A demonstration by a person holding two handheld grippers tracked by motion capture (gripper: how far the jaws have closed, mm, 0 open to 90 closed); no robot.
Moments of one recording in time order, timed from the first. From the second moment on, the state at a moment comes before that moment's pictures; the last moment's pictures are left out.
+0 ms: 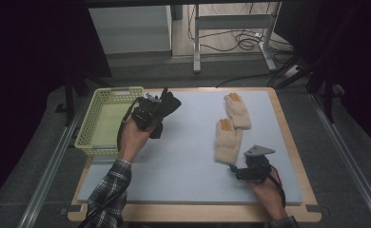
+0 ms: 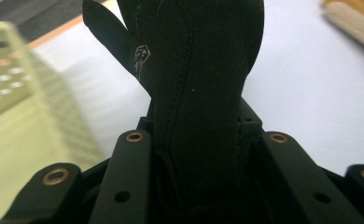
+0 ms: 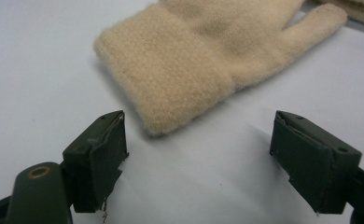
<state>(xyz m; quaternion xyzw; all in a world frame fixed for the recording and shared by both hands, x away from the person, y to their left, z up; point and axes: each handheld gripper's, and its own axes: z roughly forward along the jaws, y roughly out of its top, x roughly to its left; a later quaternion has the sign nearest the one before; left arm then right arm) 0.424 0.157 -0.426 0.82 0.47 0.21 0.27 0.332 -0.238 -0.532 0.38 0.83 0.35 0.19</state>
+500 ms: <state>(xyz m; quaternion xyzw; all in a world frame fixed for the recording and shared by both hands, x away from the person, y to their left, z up) 0.431 0.262 -0.425 0.76 0.56 0.24 0.24 0.333 -0.238 -0.533 0.38 0.83 0.35 0.19</state>
